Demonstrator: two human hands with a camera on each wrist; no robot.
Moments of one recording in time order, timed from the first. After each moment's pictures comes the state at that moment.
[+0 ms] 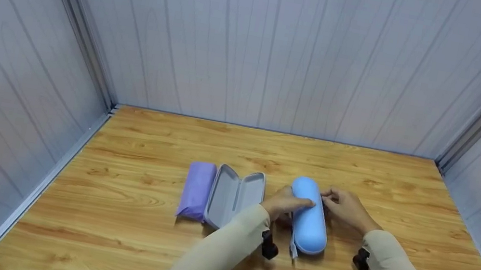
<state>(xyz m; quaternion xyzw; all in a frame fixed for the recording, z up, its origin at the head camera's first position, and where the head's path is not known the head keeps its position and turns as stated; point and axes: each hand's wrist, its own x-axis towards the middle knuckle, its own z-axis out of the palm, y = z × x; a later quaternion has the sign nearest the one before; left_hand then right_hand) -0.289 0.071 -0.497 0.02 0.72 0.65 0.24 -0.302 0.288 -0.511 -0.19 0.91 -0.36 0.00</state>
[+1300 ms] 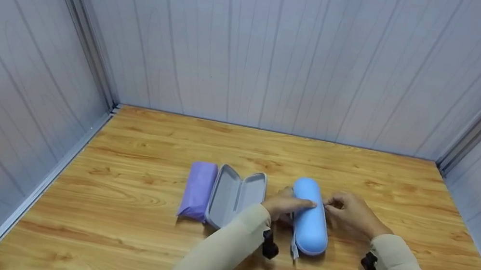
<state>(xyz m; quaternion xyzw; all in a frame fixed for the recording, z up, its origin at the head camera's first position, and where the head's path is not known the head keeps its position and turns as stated) -0.289 0.070 -0.498 0.00 0.74 0.63 0.25 -0.294 0.297 -0.497 -0.24 0.92 -0.31 0.01</state>
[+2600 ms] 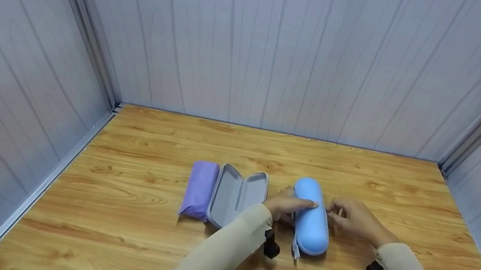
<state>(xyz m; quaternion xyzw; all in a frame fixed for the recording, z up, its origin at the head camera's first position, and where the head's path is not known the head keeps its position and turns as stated) -0.291 0.069 -0.497 0.02 0.73 0.63 0.26 -0.283 0.303 -0.500 -0.31 0.91 -0.28 0.01</state>
